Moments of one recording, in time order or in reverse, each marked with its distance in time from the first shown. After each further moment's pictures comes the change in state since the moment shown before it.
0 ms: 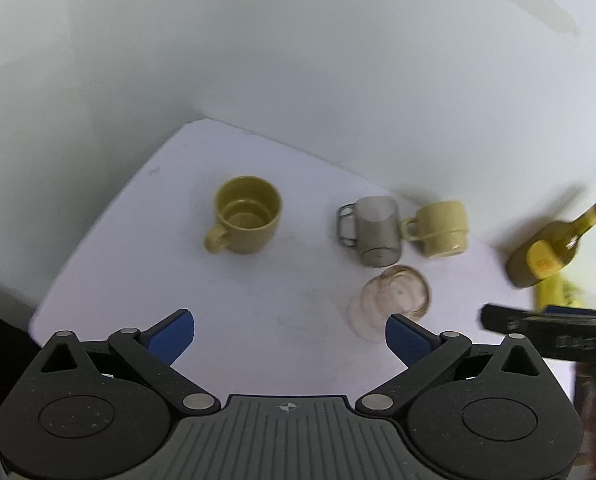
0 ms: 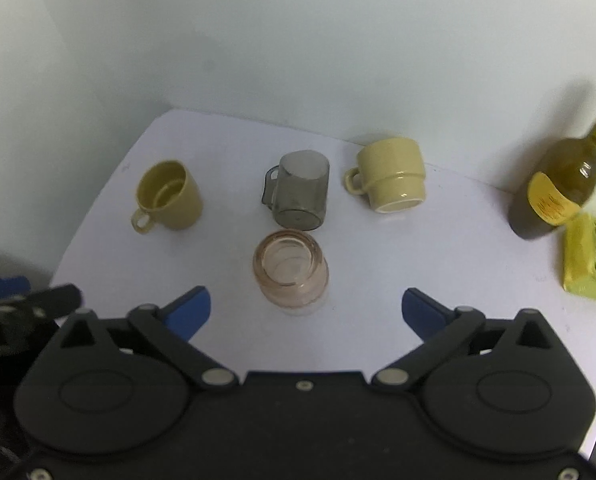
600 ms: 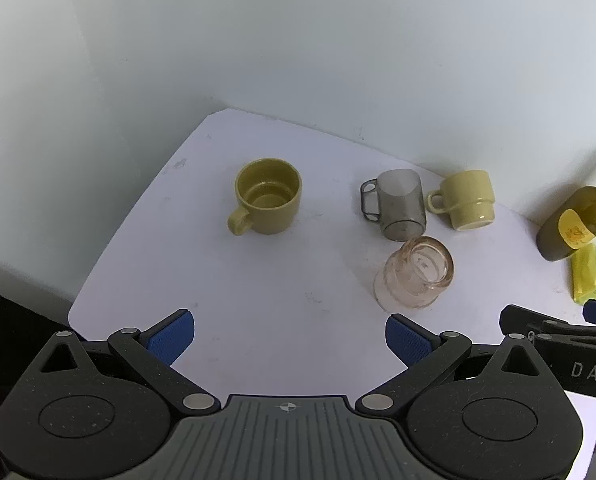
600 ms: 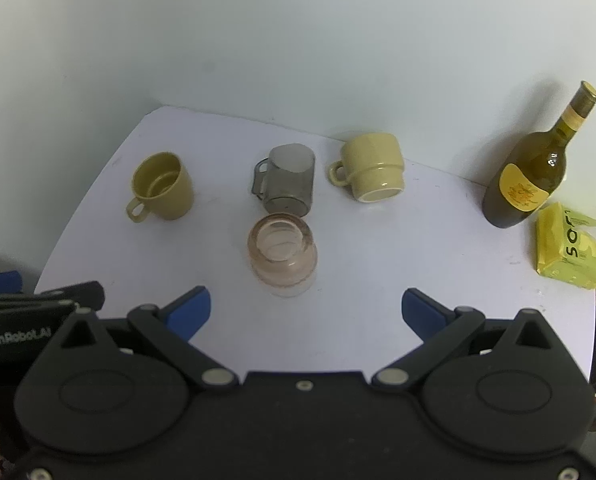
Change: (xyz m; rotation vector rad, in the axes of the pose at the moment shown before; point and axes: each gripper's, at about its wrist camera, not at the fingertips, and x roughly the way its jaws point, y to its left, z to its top) left arm -0.002 -0.016 -0.015 0.022 0.036 0.080; right arm -0.016 0.018 -0.025 -0.058 -0.012 -0.078
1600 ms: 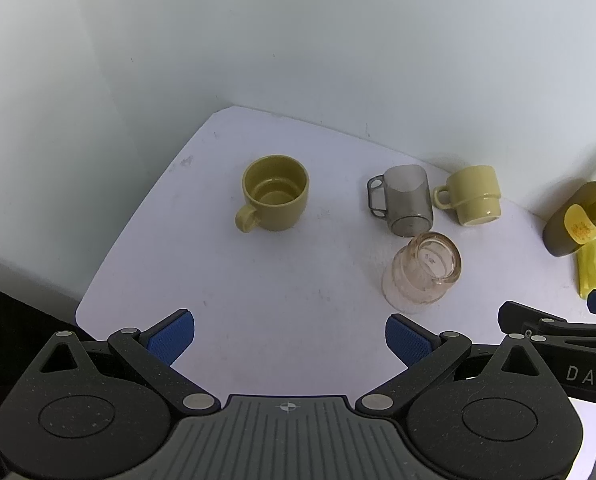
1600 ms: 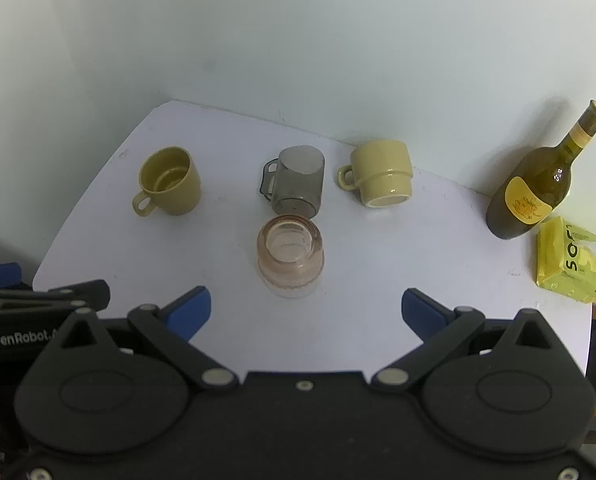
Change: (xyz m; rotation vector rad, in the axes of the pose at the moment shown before) left arm 0.000 0.002 0.002 -0.004 0.012 0.018; right arm -0.002 0.010 0.003 -0.027 0.004 -0.019
